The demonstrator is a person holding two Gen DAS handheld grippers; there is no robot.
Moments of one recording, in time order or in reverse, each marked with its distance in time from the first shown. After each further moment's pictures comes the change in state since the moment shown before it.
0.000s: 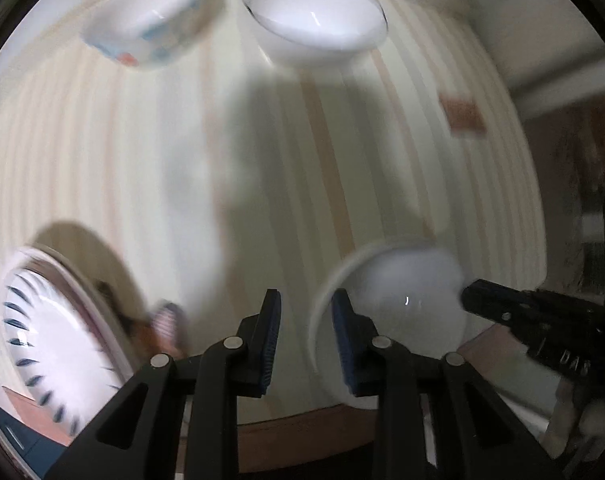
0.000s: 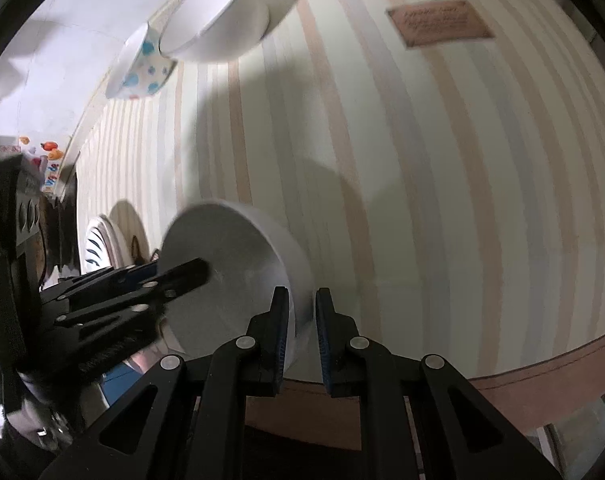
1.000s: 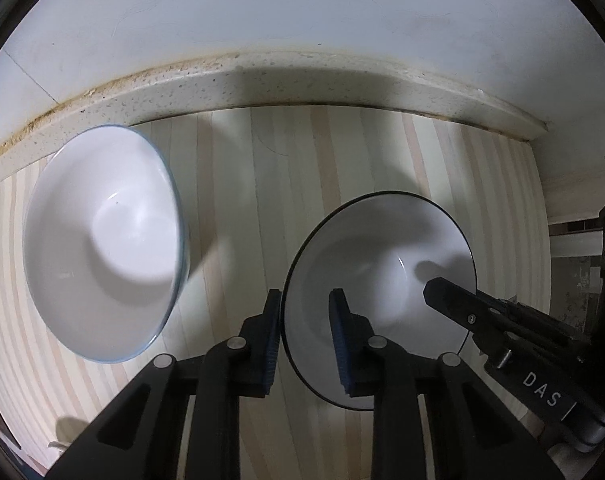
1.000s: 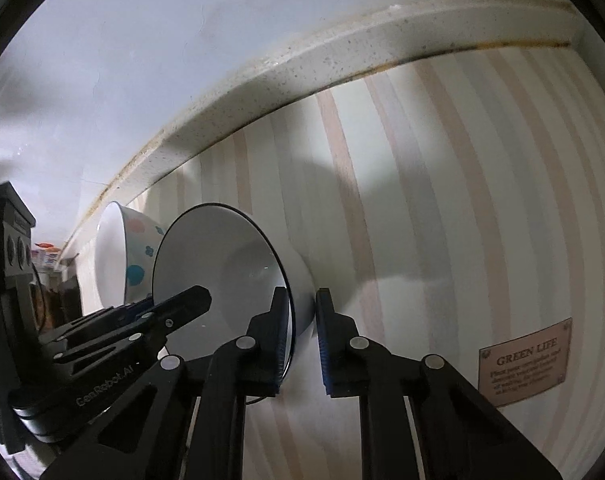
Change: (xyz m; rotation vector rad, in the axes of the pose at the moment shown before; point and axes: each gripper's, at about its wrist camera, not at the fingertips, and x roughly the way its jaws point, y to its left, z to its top) left arm 0.033 0.031 0.181 -0.055 -0.057 0.016; right arm 0.031 0.045 0.221 -0.007 -0.148 -0.012
